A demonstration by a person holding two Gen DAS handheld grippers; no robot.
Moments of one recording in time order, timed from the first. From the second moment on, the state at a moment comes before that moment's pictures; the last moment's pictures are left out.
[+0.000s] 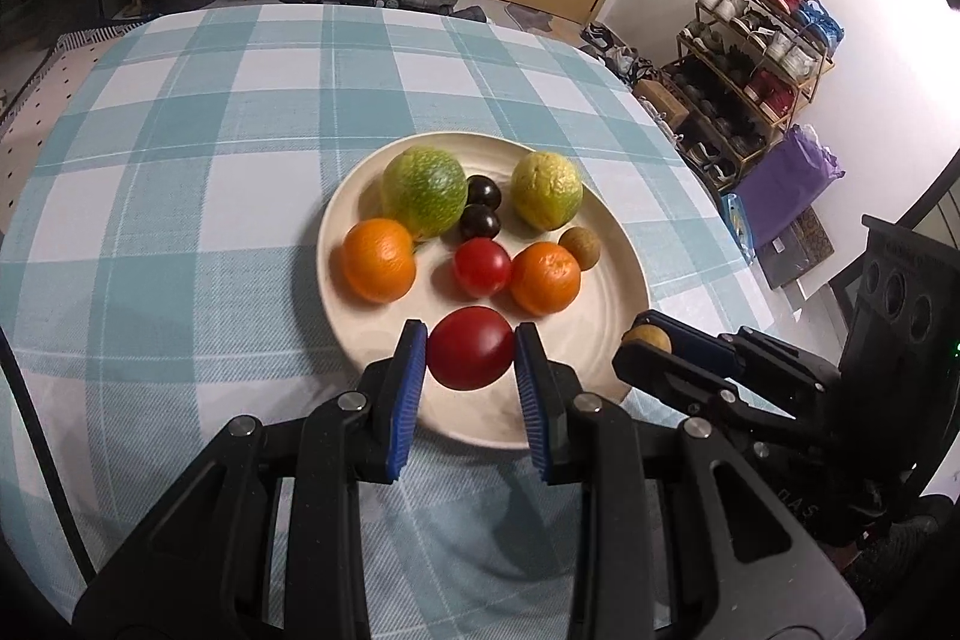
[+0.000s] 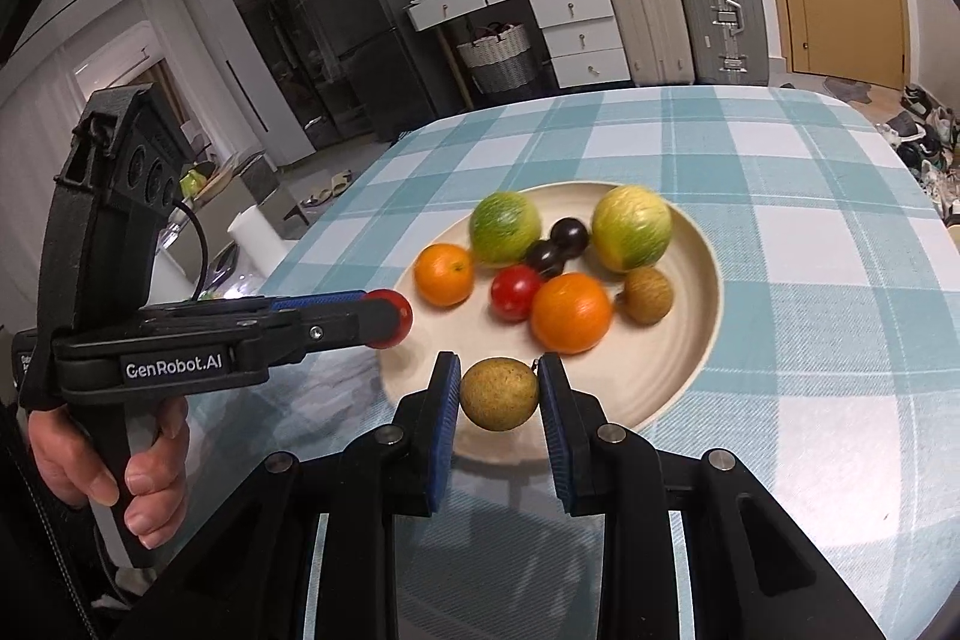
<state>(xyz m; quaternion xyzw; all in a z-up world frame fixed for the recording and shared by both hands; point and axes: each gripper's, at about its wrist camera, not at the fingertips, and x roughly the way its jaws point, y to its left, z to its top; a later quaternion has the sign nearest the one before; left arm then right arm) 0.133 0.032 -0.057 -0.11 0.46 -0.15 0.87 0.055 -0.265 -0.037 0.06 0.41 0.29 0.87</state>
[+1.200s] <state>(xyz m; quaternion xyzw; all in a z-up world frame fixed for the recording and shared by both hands) 0.169 -0.013 -0.070 -0.11 0.47 -0.19 0.85 0.101 -0.290 -0.051 0.08 0.40 0.23 0.88</state>
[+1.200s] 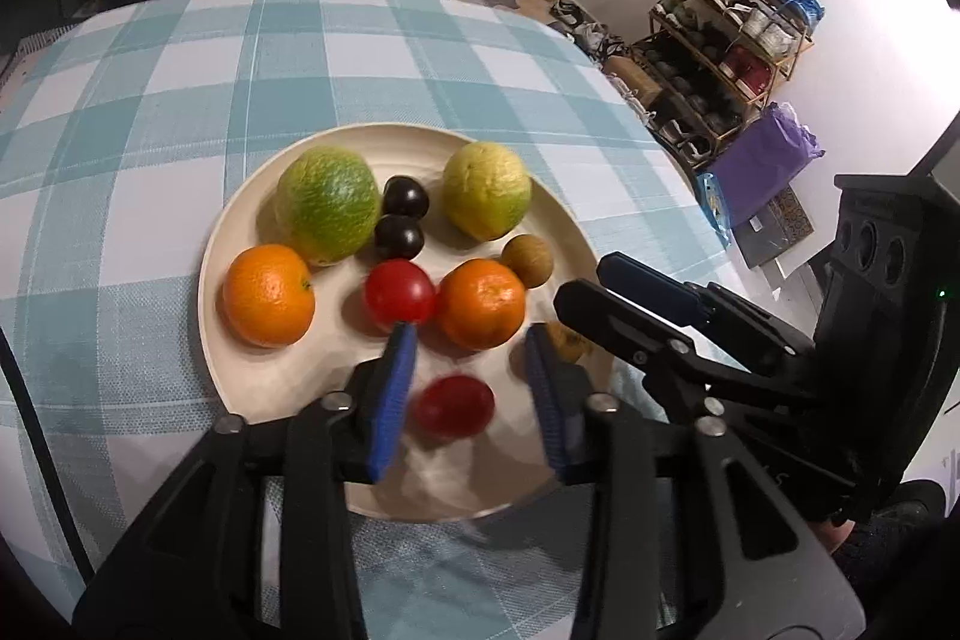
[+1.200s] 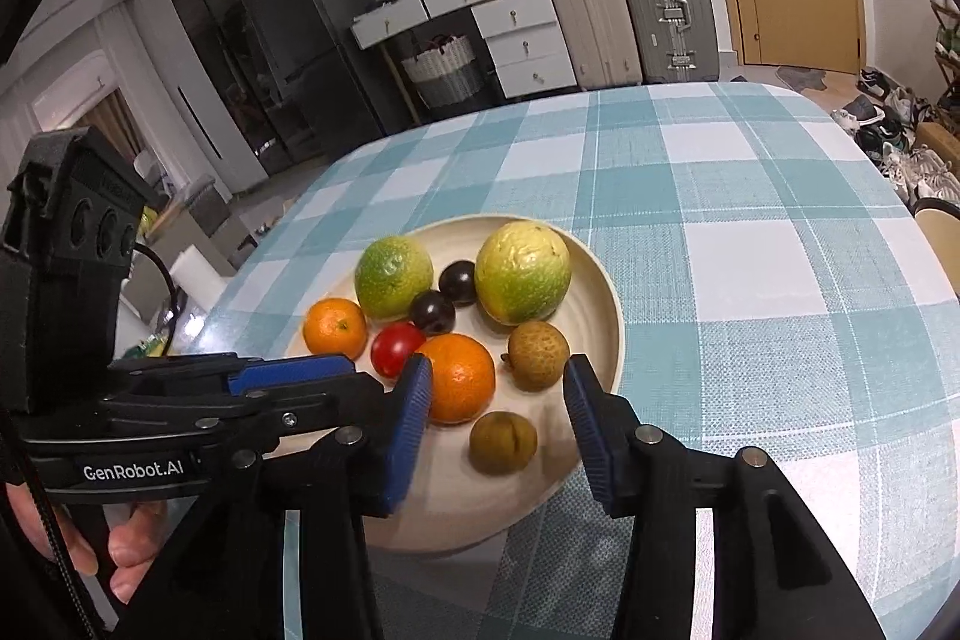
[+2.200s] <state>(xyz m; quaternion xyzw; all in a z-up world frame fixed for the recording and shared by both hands) 0.110 0.007 -0.006 -0.05 0.36 -0.09 0.93 0.049 -0.313 0.005 0.11 0.28 0.22 0.93</state>
